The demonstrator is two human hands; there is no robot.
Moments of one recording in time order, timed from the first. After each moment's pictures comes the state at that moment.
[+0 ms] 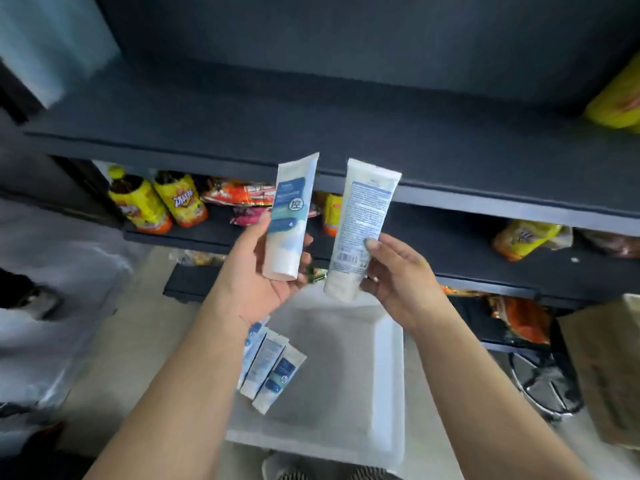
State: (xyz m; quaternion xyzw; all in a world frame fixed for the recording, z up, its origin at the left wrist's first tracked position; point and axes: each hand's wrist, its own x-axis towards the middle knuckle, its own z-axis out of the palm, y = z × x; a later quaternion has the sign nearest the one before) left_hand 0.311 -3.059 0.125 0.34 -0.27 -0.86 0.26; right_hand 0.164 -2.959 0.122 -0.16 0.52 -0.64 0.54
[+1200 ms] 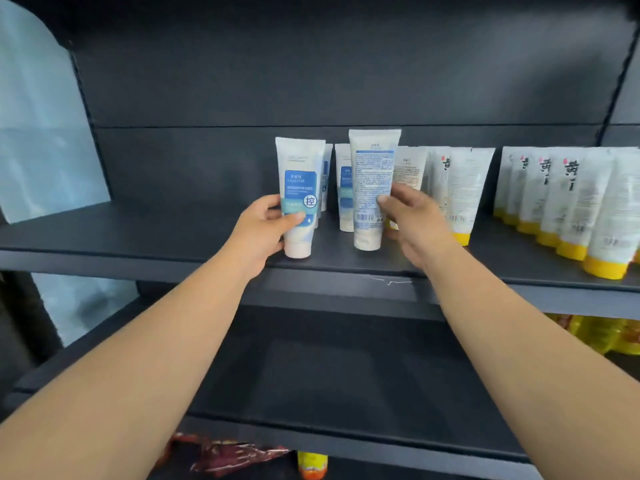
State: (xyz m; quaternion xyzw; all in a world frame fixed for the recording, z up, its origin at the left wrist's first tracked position) left_hand 0.133 -3.194 0.406 0.27 -0.64 -0.56 0.45; right_hand -0.032 -3.089 0.417 -0.43 0.50 -0.71 0.24
